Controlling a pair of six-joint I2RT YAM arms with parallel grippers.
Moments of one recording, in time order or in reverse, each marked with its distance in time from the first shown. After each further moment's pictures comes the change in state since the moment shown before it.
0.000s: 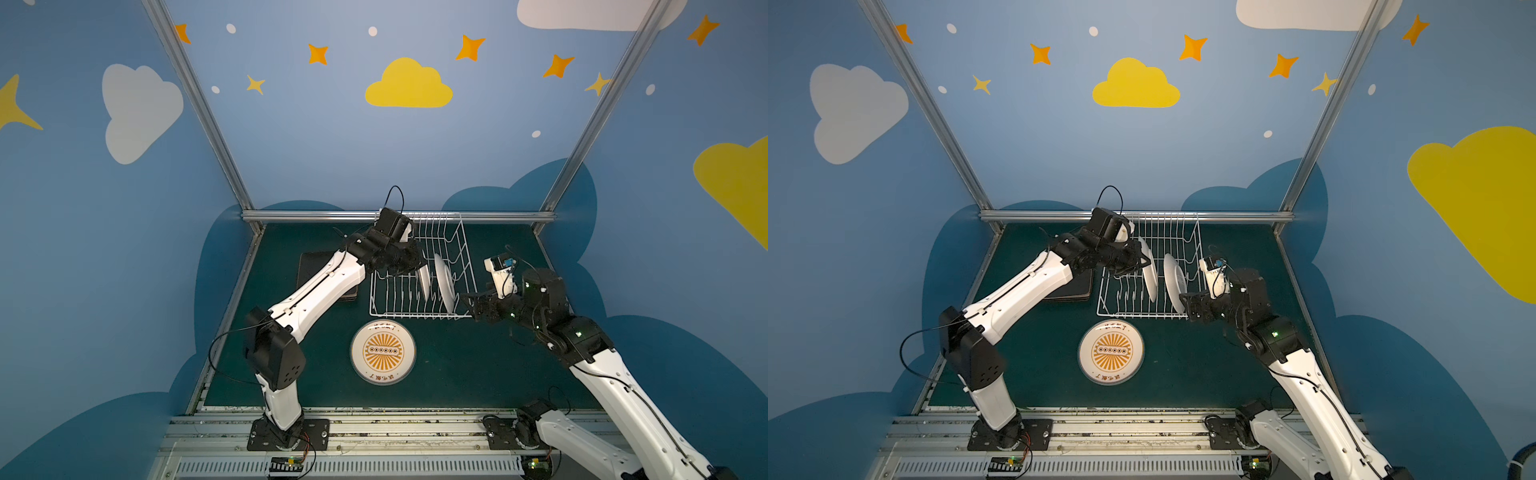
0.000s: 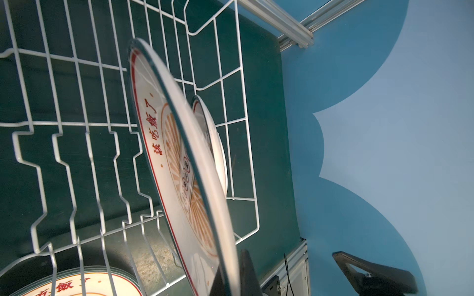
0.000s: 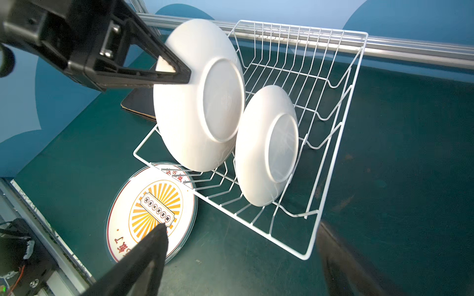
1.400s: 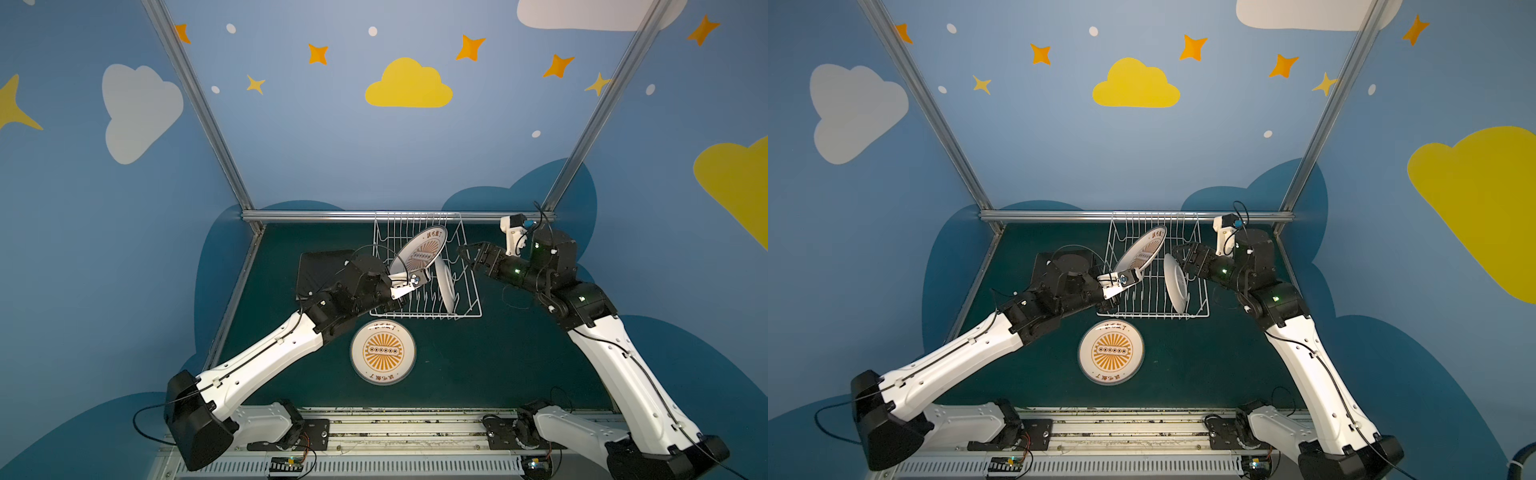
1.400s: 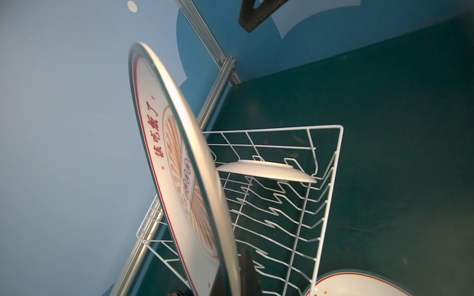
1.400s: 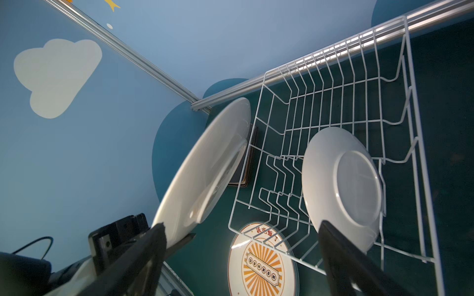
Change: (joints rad) left arm -0.163 -0.505 -0.627 0.418 -0.323 1.497; right arm -0.067 0.227 0.307 0.082 -0.202 0.542
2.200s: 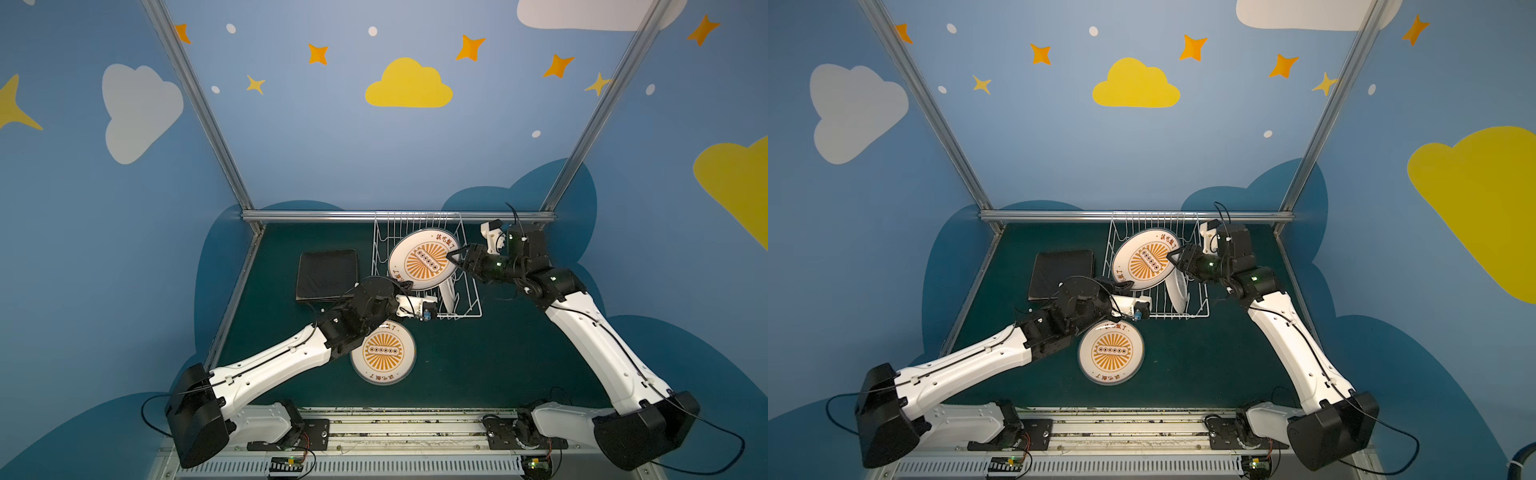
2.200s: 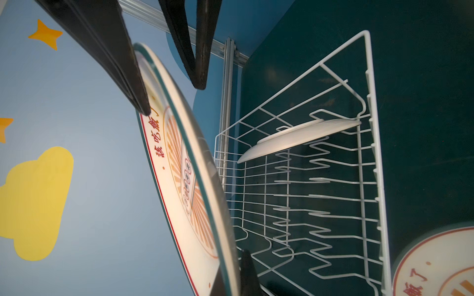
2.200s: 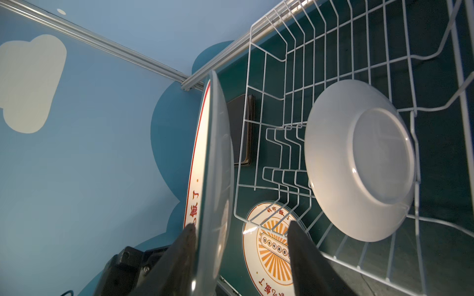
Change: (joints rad) left arm -0.096 -0.003 -0.161 0.232 -0.212 0.448; right arm 0.009 0.158 0.001 -0.017 -0.074 0.124
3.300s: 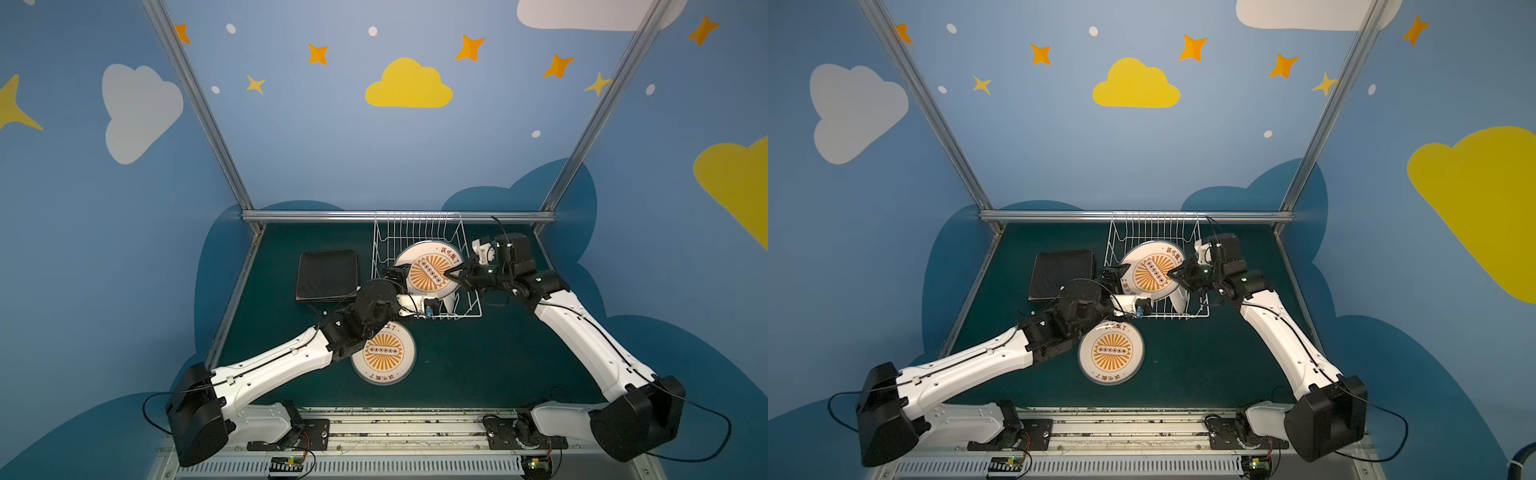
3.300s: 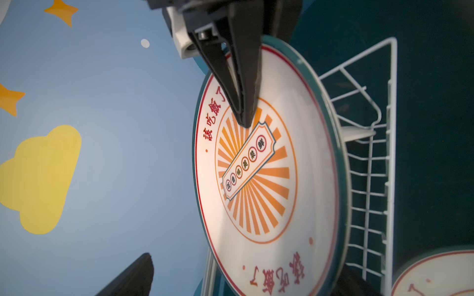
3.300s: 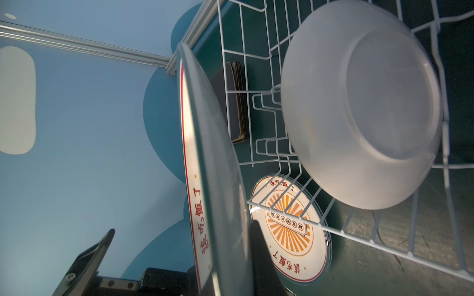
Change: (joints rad) left arm -0.016 -0.026 -0.013 0.035 -0.059 -0.182; right arm -0.008 0.006 -0.108 0.036 -0.065 0.147
